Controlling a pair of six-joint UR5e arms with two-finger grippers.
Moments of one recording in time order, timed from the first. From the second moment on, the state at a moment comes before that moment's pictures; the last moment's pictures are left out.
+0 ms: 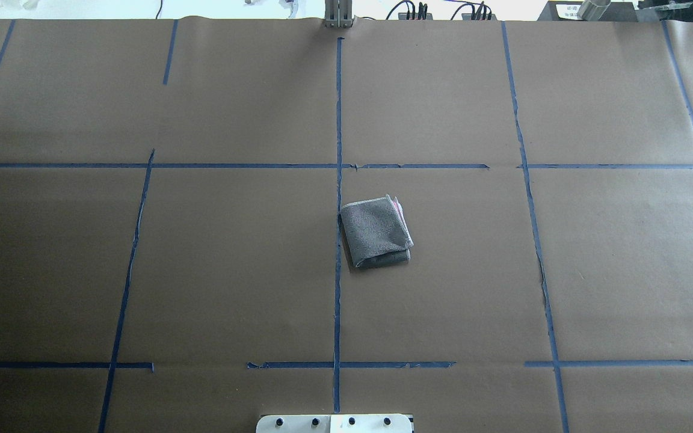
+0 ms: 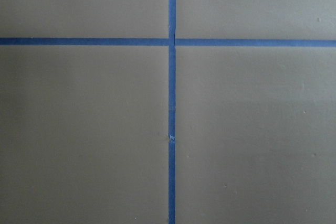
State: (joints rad) left arm -1.52 -1.50 -1.70 -1.53 -2.39 -0.05; right arm 1.47 -1.73 1.79 -1.54 2.39 0.05
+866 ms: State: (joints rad) left arm -1.52 -1.44 -1.80 -1.54 -2.39 -0.04; right arm 1.47 -1.73 1.78 -1.54 2.37 0.05
